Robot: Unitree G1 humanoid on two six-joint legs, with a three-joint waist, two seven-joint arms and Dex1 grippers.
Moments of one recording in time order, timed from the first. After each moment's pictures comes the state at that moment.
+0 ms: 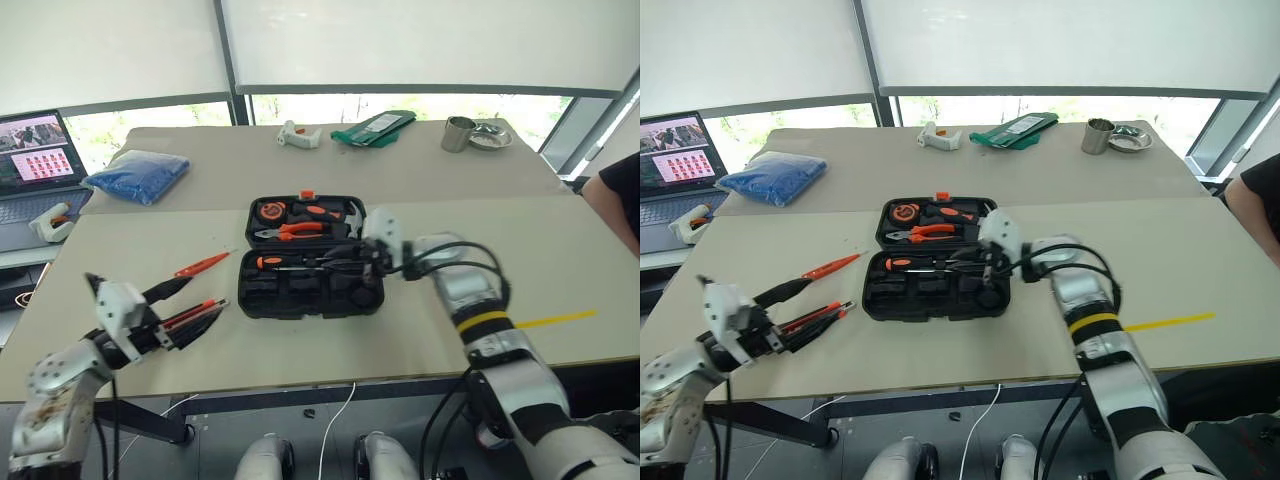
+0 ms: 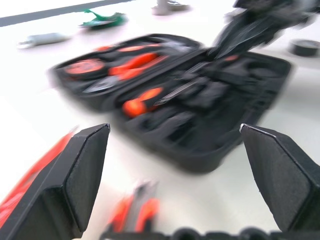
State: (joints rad) left arm 0.11 0.64 0.42 -0.09 -0.54 0.06 -0.97; right arm -0.78 -0.39 0.09 0.41 0.18 -0.01 1.21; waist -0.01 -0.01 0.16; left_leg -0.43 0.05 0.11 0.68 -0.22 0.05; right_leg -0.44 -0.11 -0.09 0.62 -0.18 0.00
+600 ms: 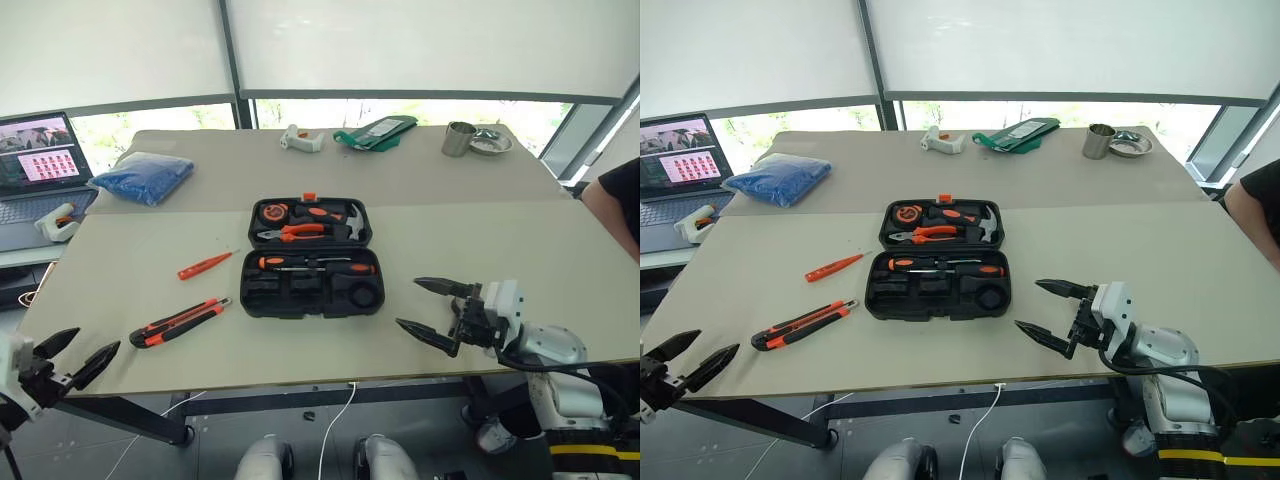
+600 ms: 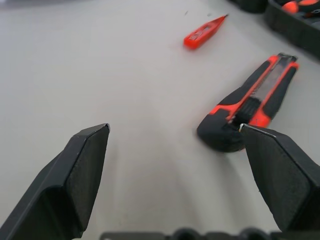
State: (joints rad) left arm 0.20 0.77 0.64 0.18 -0.54 0.19 -0.94; right arm -0.13 -0.52 -0.17 -0.01 0.38 -0.10 1.10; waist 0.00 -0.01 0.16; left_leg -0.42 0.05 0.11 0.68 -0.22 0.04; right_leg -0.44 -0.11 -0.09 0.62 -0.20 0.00
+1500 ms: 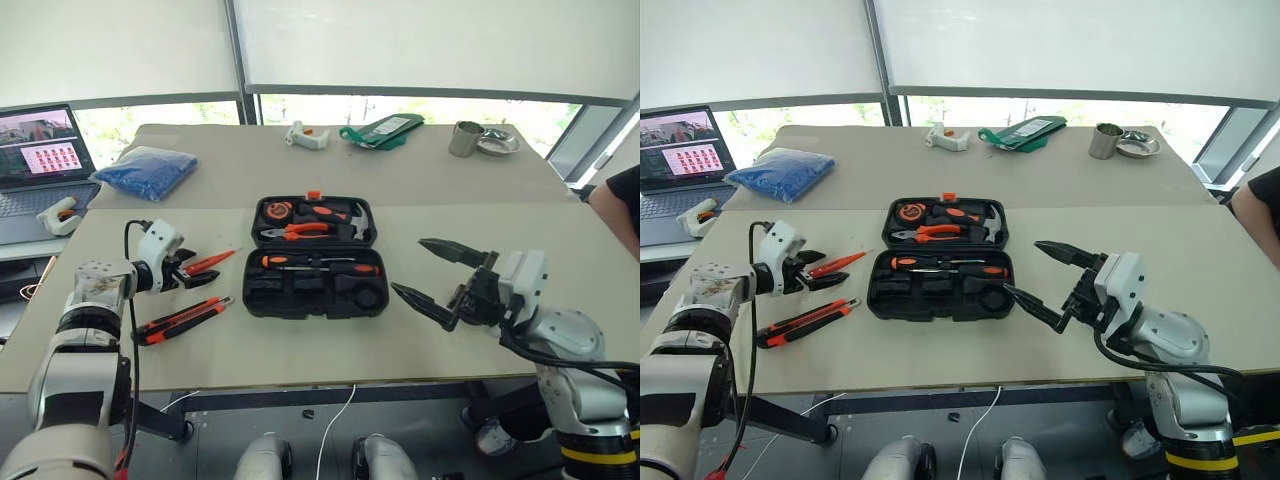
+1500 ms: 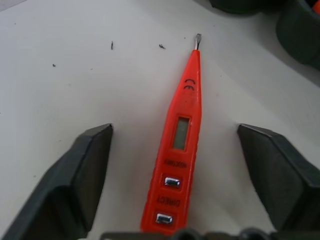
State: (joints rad) left arm -0.90 0.68 0.02 1.21 -0.05 -0.08 -1.03; right arm -0.12 -0.57 -0.18 -0.38 0.49 0.12 0.87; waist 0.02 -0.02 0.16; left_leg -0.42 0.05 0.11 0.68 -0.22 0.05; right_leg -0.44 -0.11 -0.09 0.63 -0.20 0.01
